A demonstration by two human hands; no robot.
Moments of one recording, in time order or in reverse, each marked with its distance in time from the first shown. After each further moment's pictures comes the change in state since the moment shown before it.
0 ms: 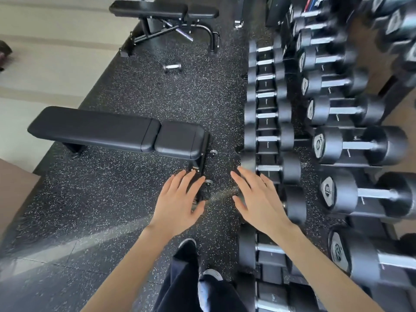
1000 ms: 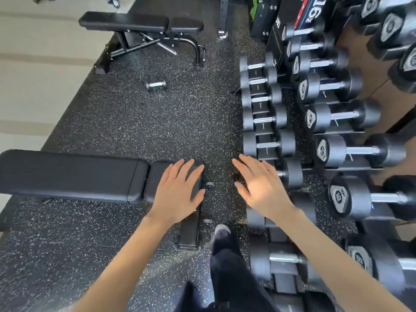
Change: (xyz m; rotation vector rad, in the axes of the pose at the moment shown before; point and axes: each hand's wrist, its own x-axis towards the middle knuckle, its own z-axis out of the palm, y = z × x) left_hand 0.285 -0.148 -0.013 -0.055 0.014 0.078; right_hand 0.297 0.065 -0.024 -0.028 0.043 0.054
